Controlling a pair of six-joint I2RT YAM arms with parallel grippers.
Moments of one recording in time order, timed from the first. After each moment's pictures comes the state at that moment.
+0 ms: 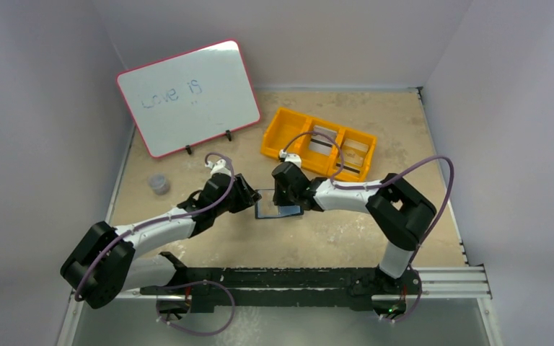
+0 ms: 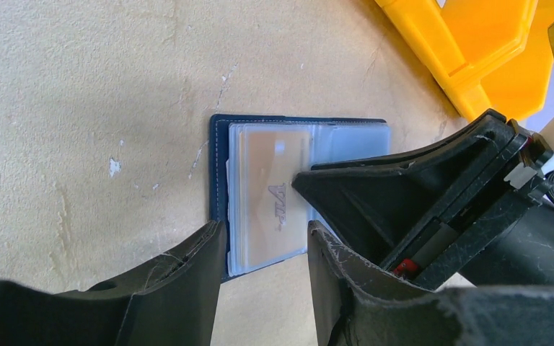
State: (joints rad) left arm -0.65 1.21 0.44 0.15 -0.06 -0.94; right arm 0.89 1.76 0.95 -0.09 0.22 0.72
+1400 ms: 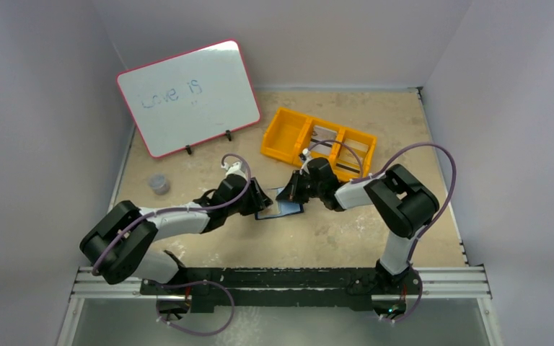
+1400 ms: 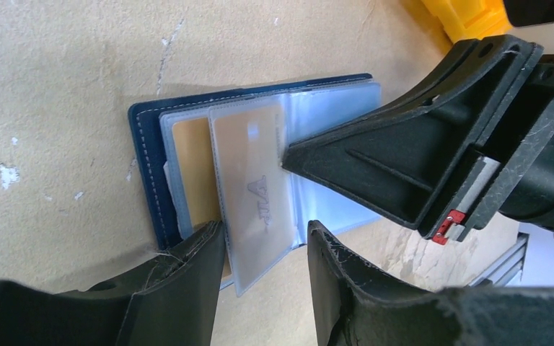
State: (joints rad) left arm -0.72 1.39 0.49 0.24 -0.02 -0.94; right arm 0.61 1.81 0.69 0.44 -0.36 0.84
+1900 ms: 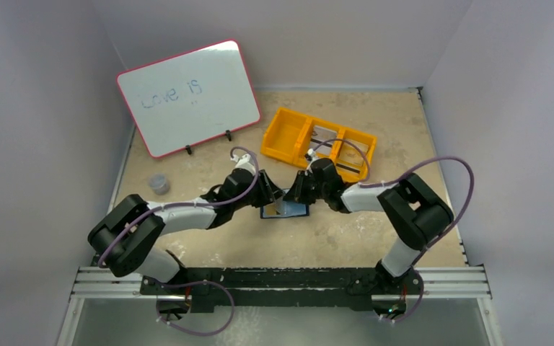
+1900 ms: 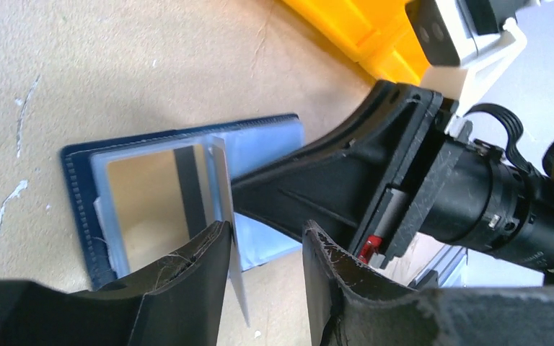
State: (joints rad) left arm -0.76 1.46 0.55 0.39 0.02 -0.96; right arm 0.62 1.72 0.67 0.37 -0.30 0.79
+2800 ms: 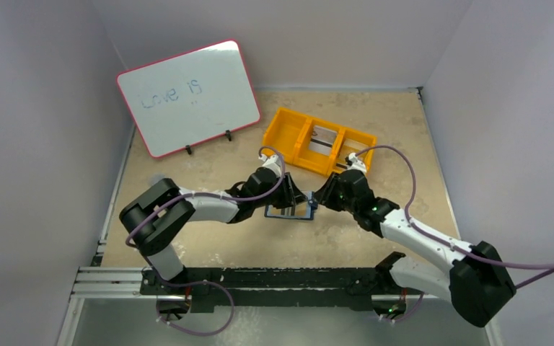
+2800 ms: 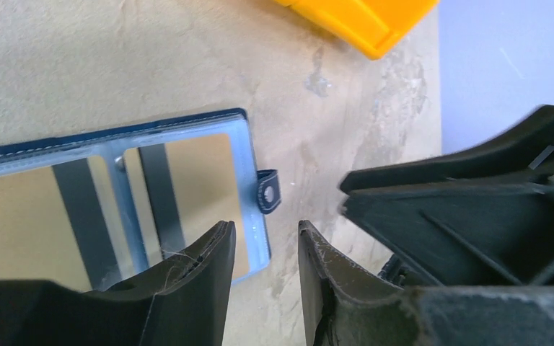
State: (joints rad) left arm -0.86 1.68 0.72 0.47 0.11 -0.96; right arm 0.61 1.09 0.51 -0.12 0.13 0.86
